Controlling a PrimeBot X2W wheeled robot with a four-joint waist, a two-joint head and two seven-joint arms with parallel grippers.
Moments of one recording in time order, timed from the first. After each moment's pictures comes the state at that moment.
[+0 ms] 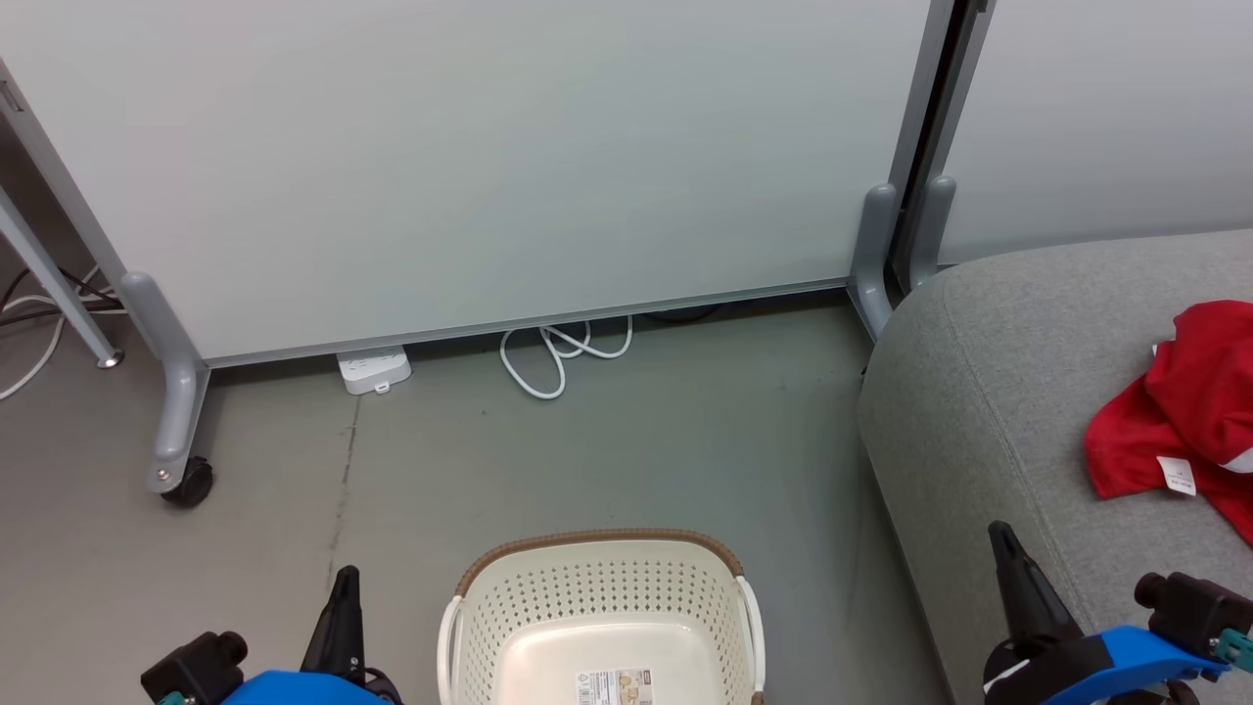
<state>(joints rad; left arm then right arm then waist) 0.00 0.11 -0.10 0.40 -0.75 -0.13 -0.15 0.02 -0.05 -0.05 0.19 0.55 0.13 -0.02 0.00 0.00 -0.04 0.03</state>
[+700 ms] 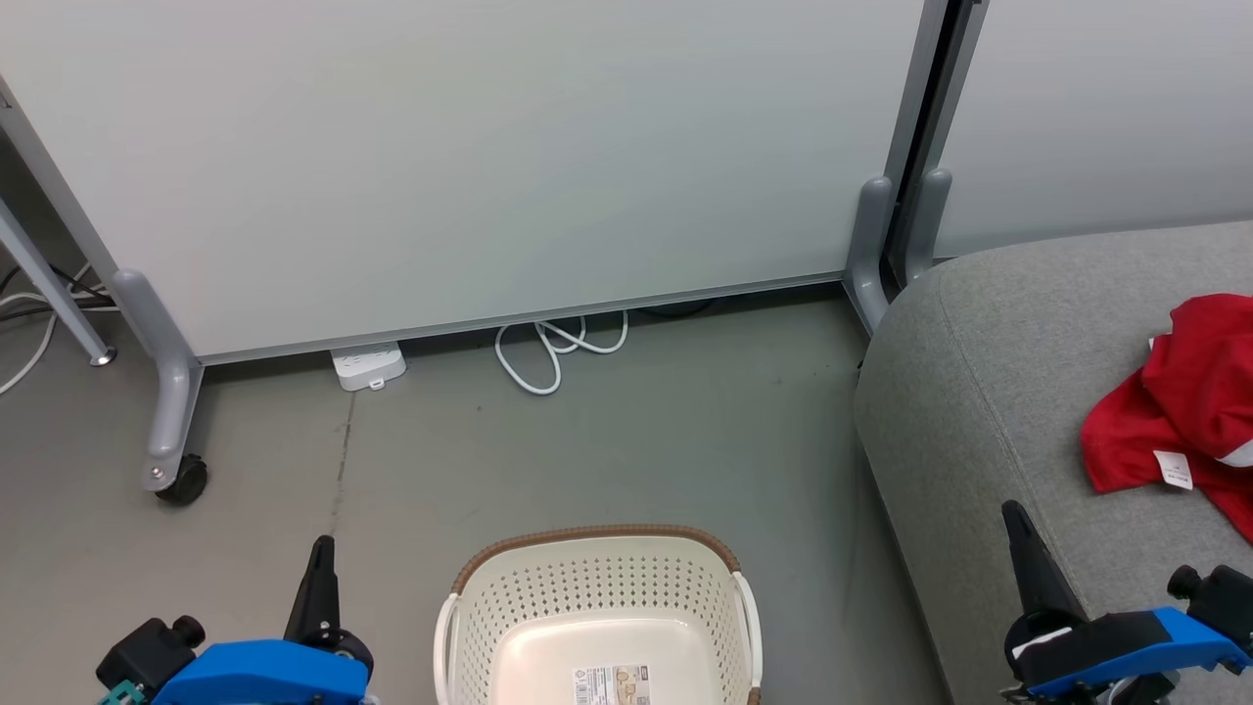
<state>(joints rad) -0.03 0.09 -0.04 0.35 -1.01 -0.13 -0.07 -0.02 -0.05 -0.07 0.21 0.87 0.13 0.02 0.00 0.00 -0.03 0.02</state>
